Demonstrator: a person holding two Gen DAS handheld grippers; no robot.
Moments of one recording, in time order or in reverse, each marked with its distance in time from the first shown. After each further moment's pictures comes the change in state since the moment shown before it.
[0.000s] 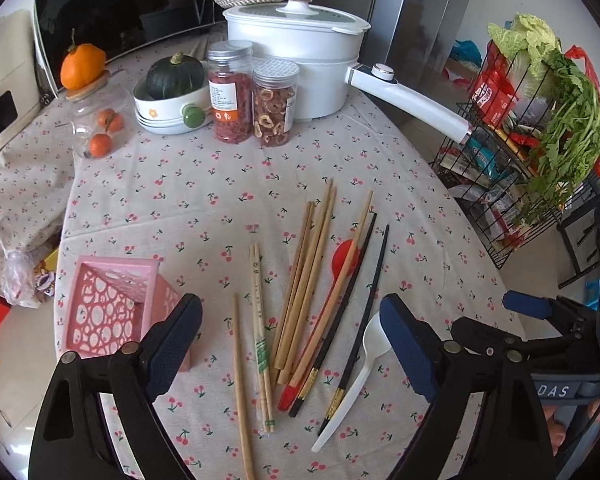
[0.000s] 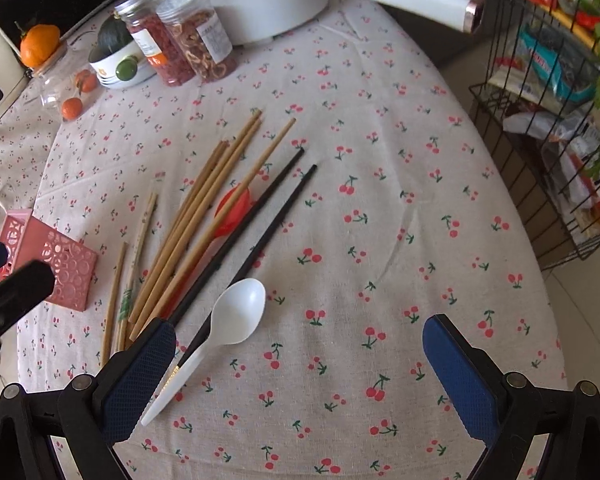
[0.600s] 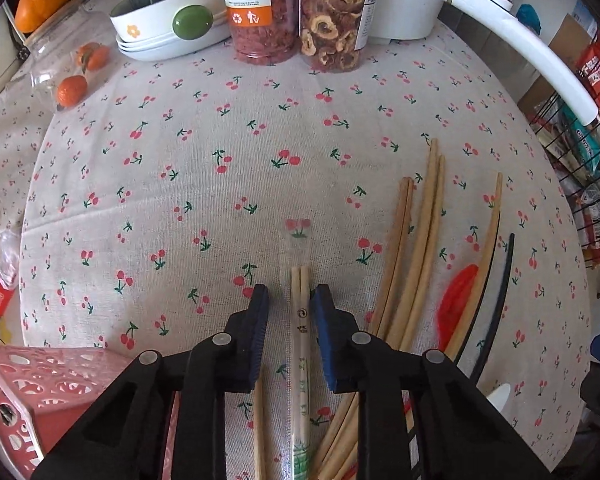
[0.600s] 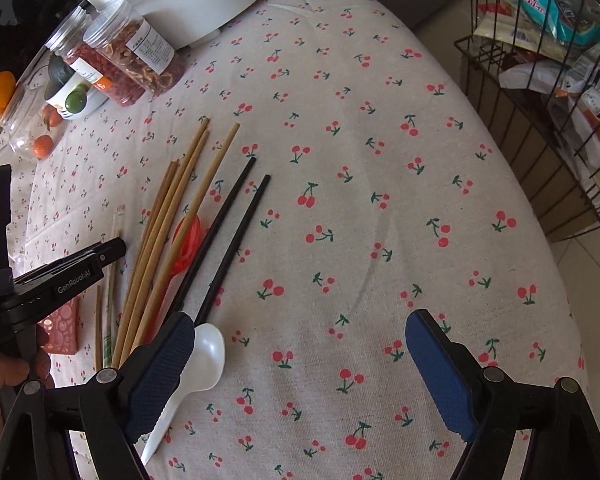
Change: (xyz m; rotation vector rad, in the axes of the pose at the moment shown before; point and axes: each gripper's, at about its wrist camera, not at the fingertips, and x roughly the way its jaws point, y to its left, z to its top) left arm 0.137 0.032 0.033 -0.056 0.223 0.141; right arm 0.028 -0.031 0.027 0.101 0.060 0.053
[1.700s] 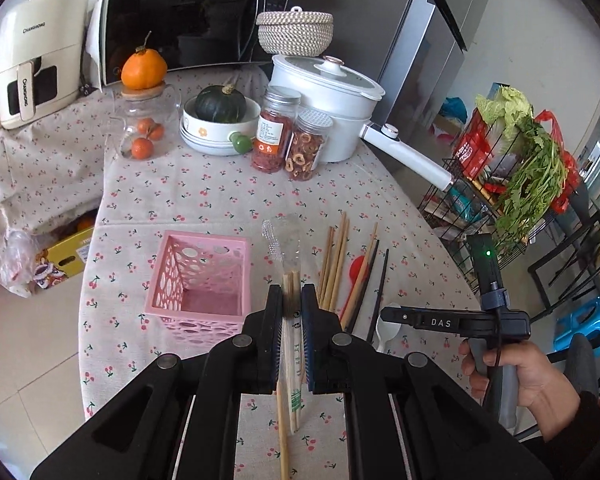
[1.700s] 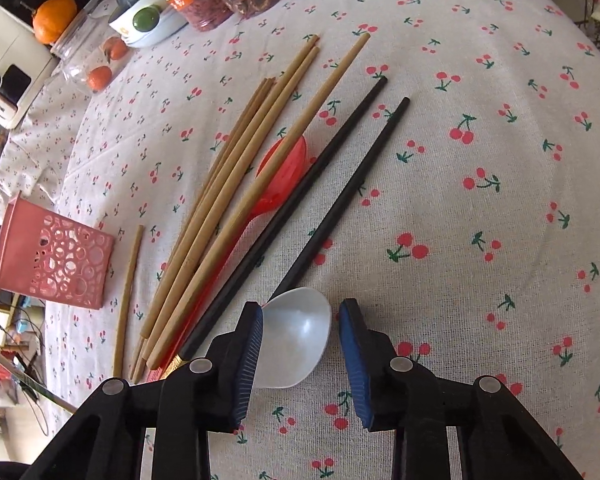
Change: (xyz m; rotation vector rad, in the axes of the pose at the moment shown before) left arm -0.184 0.081 -0.128 -0.042 -0.410 -0.258; right arm 0.058 0.036 -0.027 -0.105 0.031 0.175
